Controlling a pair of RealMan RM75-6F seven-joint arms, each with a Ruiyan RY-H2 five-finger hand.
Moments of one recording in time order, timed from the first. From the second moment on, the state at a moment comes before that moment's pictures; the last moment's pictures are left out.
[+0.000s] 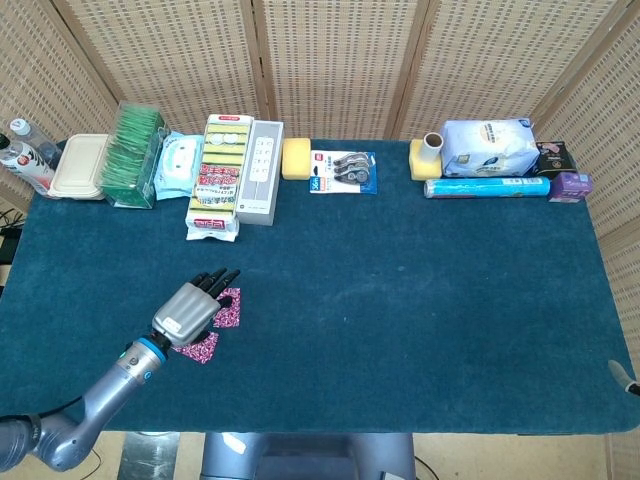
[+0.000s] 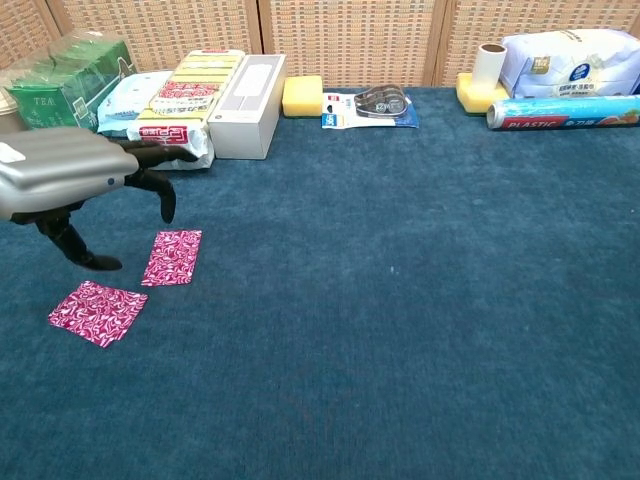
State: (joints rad) left arm -0.74 -1.34 0.13 -1.64 1.34 1.08 0.46; right arm -0.08 -0.92 0.12 -1.74 -1.45 1.65 0.21
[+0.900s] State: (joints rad) left arm -0.79 -1.49 0.18 -1.10 1.78 1.03 0.33; right arm -0.08 -0.93 0.12 -1.74 -1.45 1.65 0.20
